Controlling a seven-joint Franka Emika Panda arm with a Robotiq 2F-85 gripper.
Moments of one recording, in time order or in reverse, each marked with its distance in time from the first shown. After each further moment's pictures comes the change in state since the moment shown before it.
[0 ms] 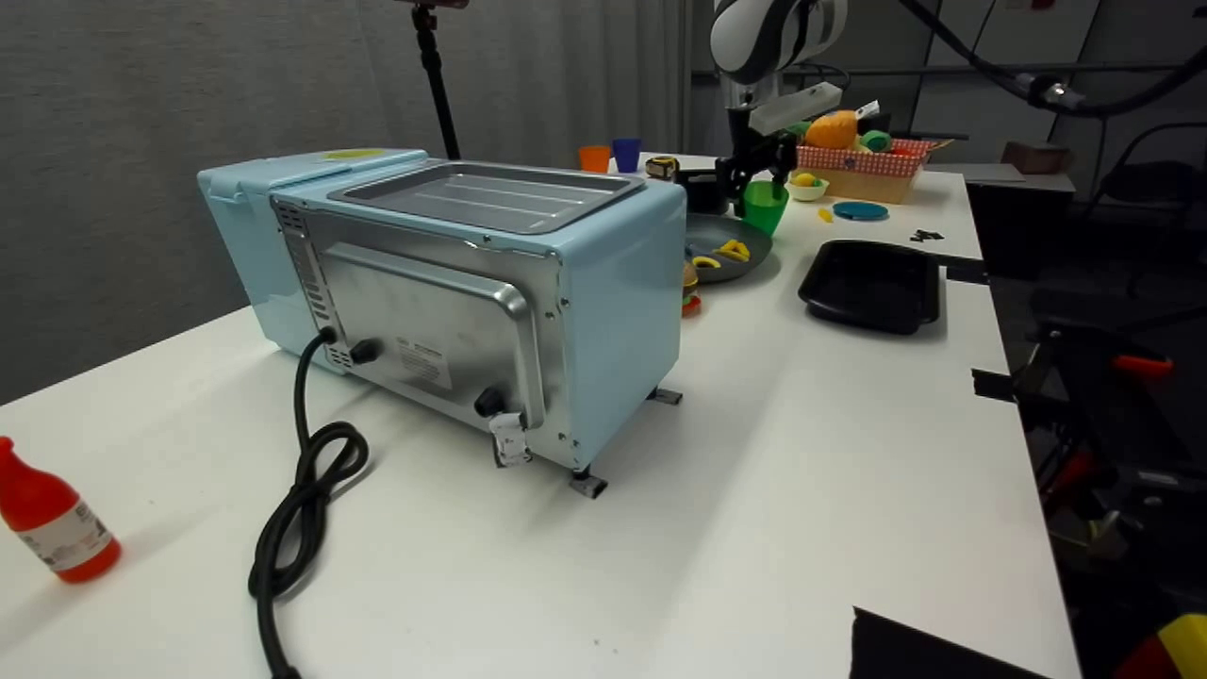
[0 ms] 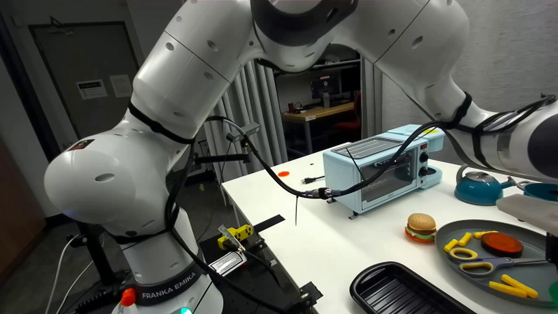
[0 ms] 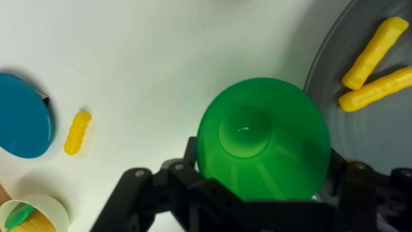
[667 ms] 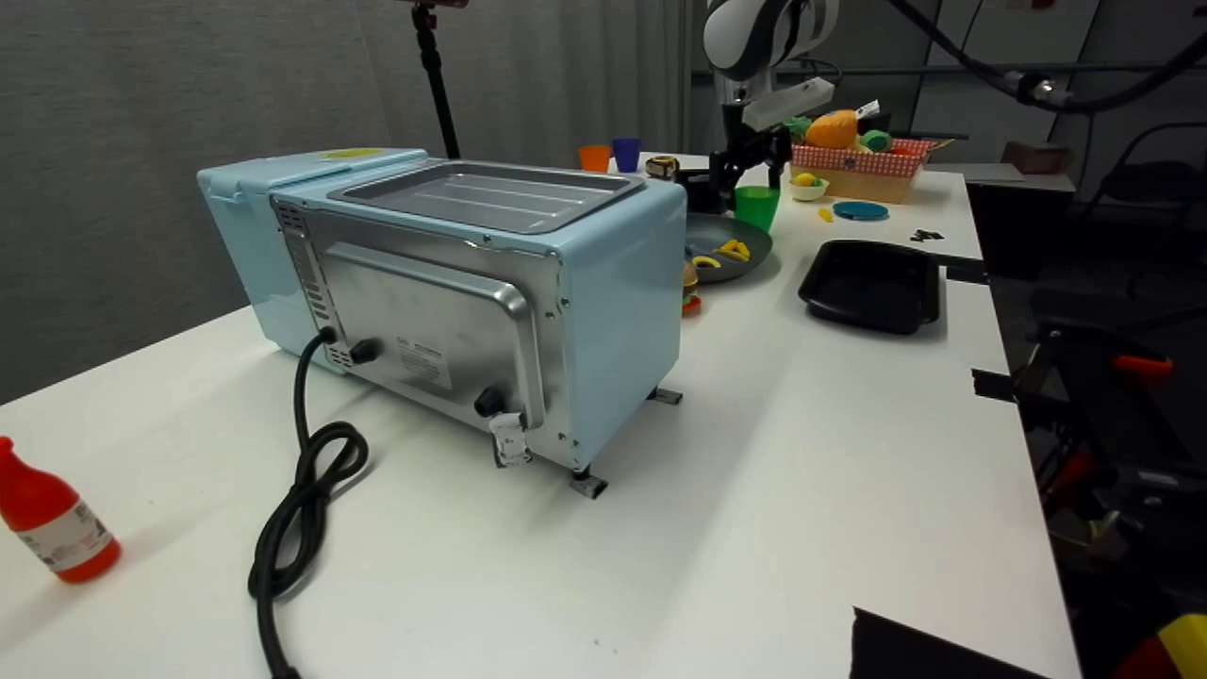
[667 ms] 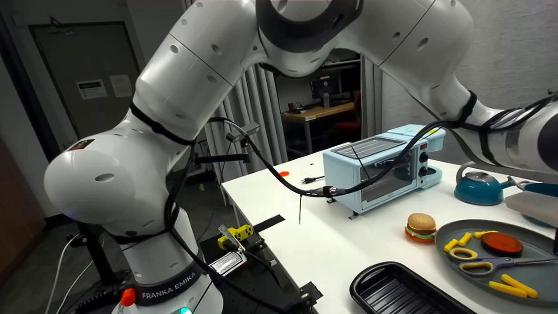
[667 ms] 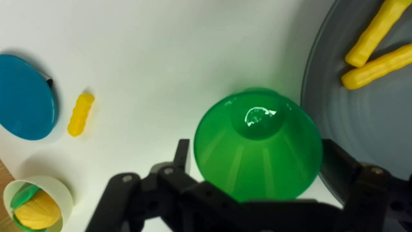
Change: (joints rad) arm 0.000 0.027 -0.008 0.064 -0.004 -0.020 0.001
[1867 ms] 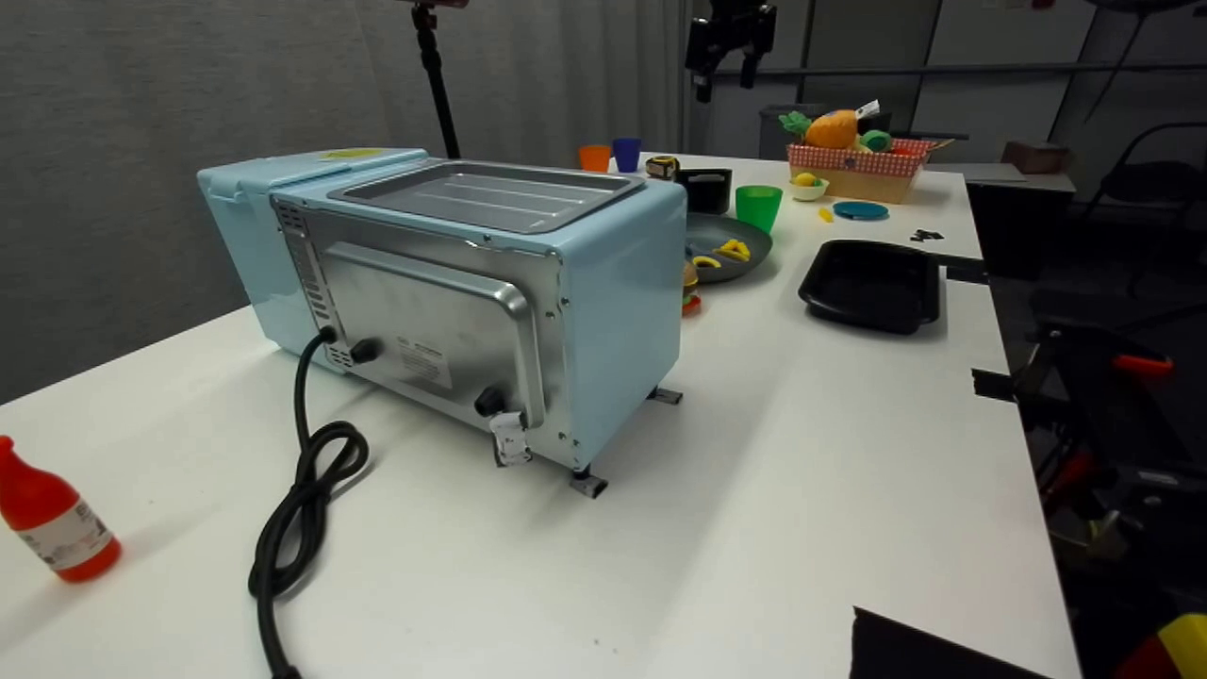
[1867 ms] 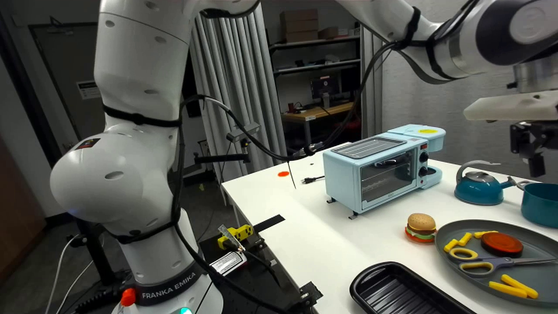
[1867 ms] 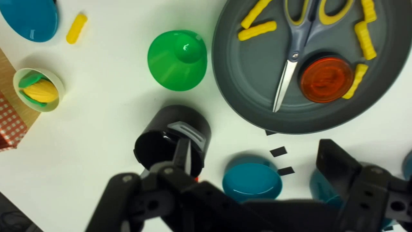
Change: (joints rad) arm 0.077 -0.435 0.055 -0.289 -0.049 0.092 -0.119
